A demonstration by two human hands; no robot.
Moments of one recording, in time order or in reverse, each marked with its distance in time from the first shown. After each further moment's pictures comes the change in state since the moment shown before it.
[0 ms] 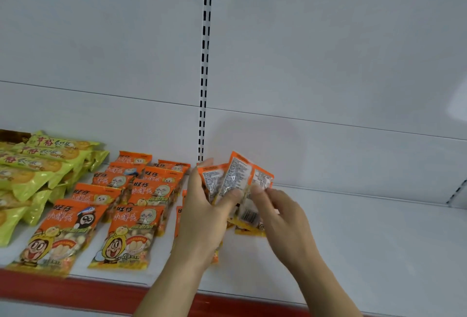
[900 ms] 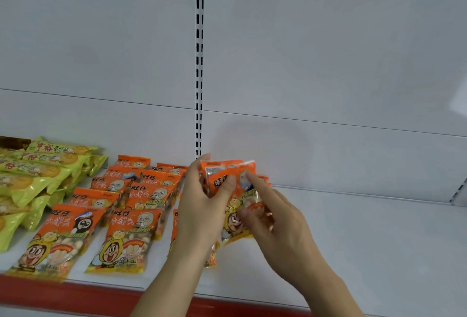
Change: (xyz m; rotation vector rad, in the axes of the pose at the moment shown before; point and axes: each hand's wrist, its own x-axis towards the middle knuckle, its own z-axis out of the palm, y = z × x) left_hand 0.009 0.009 0.009 0.196 0.083 0.031; right_hand -0.010 0.001 -0.012 -0.057 -0.151 -0.305
